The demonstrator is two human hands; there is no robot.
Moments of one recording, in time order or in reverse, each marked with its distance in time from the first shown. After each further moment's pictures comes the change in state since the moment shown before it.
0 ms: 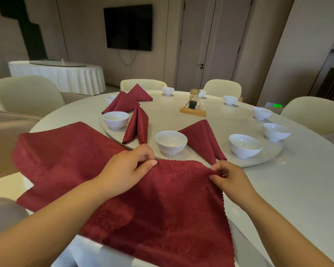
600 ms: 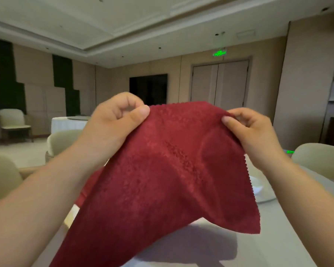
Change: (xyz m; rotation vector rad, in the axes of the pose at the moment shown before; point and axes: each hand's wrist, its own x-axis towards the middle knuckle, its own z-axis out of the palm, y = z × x) left_hand -0.062 0.182 -0.168 -0.568 0.463 0.101; right_hand -0.062 -0.204 -0.083 0.367 0.231 -0.494
